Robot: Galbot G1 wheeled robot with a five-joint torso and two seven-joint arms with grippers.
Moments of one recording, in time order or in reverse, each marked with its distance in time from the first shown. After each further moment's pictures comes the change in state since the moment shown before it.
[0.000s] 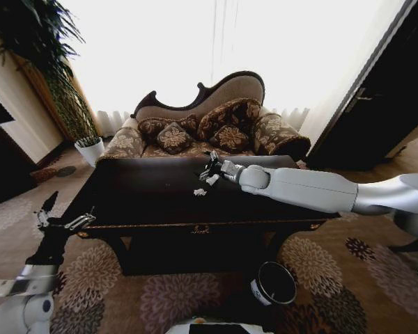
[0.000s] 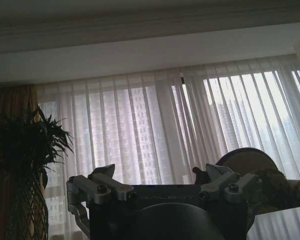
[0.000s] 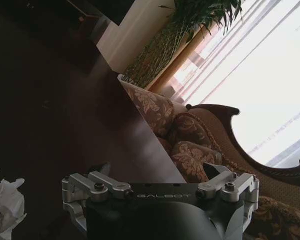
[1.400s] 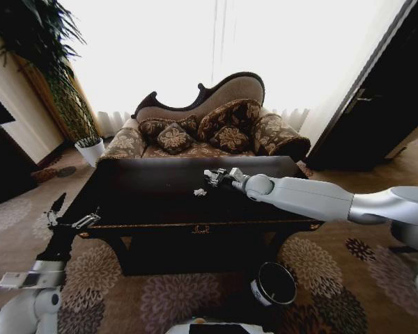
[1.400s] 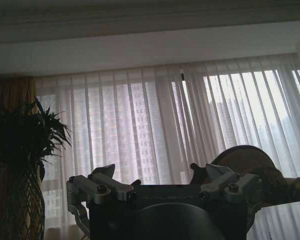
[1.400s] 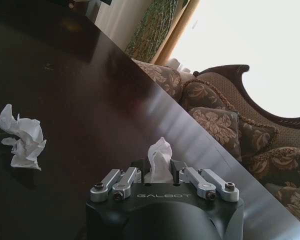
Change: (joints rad) left arm -0.028 0.012 0.035 0.056 0.013 -0.006 -0.002; right arm -0.100 -0.051 0.029 -0.056 0.109 -0.006 -0.079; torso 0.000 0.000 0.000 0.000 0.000
